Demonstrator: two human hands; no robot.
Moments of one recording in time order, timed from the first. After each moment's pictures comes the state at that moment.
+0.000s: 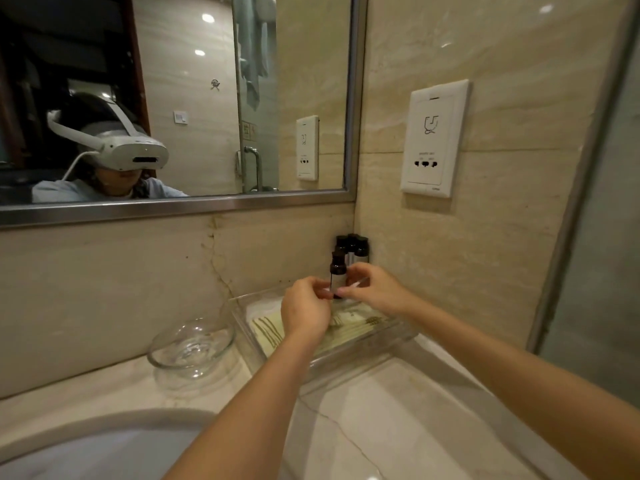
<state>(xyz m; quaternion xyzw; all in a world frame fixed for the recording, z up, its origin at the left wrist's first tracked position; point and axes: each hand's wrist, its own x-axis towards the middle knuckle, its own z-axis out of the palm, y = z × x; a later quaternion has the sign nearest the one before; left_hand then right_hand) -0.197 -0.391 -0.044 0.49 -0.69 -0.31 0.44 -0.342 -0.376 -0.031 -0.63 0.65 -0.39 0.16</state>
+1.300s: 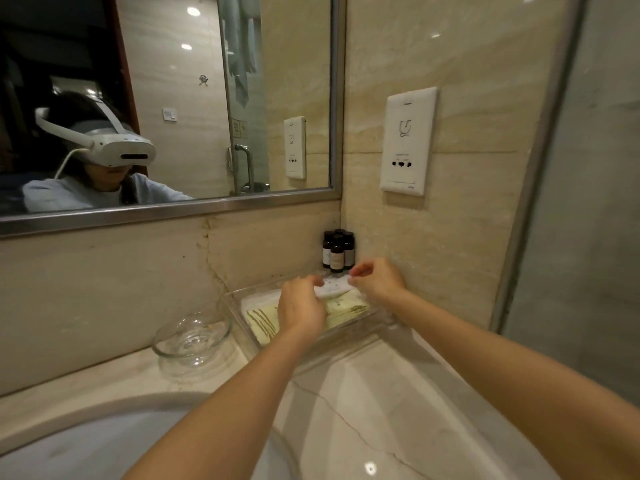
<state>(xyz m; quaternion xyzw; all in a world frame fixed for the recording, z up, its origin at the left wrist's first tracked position) -0.195 -0.369 -0.043 0.49 -0.78 -0.18 0.35 -0.348 -0.356 -0.028 -0.48 0.75 -0.44 0.13</state>
